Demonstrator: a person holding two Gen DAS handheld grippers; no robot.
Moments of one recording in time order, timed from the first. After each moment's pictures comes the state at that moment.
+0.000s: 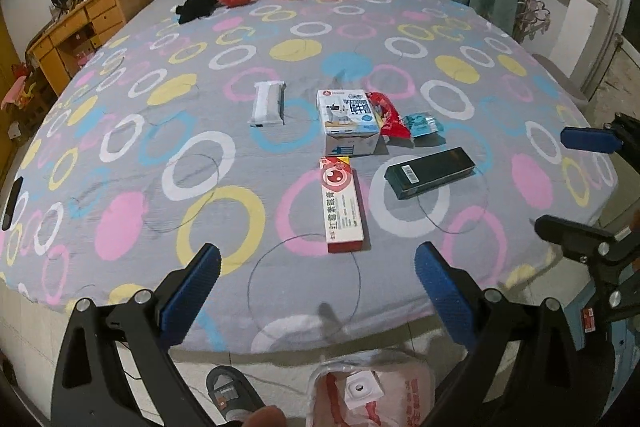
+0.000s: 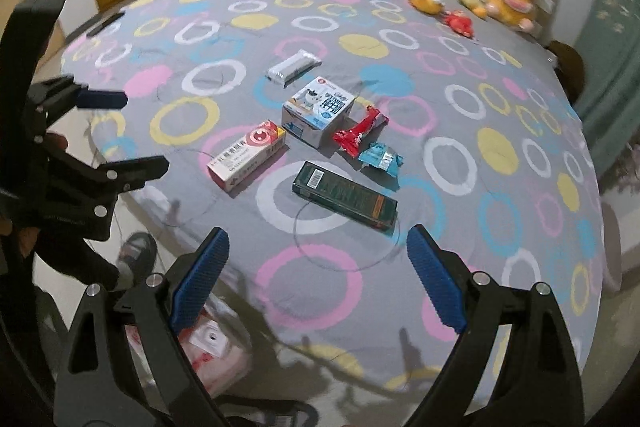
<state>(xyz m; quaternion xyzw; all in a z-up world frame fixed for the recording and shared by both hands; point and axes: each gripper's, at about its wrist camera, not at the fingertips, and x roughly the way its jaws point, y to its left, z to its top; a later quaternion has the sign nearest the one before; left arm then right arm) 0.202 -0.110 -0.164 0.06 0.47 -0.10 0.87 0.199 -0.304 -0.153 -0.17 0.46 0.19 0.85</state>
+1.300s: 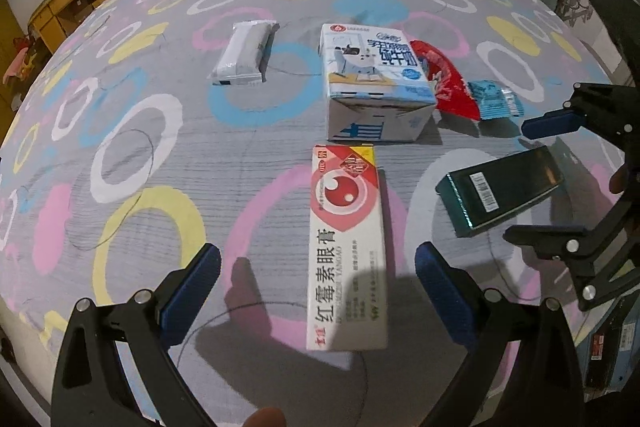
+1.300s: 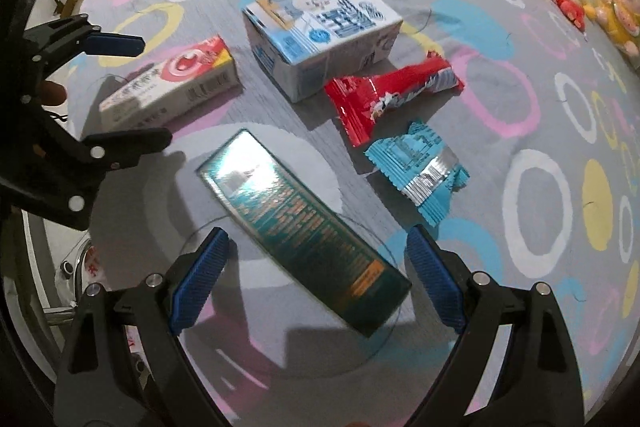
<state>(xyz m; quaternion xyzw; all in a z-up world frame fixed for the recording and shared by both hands) 0.287 -0.139 -0.263 0.06 0.53 -0.06 0.84 0.331 -0.311 -0.284 -0.24 0.54 0.33 0.74</state>
